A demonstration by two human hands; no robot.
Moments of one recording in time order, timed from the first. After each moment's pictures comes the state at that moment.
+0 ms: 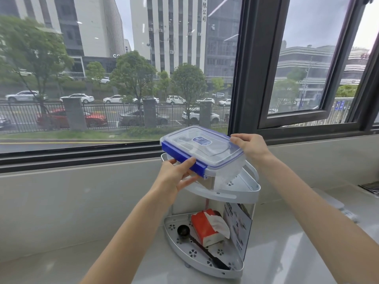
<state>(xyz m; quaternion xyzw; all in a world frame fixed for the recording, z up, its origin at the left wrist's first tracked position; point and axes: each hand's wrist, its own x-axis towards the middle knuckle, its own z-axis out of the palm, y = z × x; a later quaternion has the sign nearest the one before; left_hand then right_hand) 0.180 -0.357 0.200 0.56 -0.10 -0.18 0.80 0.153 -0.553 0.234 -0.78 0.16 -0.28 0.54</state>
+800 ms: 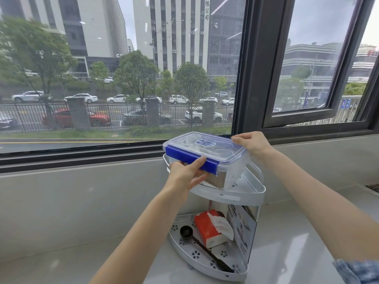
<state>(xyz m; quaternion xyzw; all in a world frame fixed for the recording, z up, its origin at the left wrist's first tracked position) 0.183 -0.376 0.196 0.57 -0.07 -0.18 0.80 0.180 -0.575 0.231 -0.83 0.17 -0.25 0.48</state>
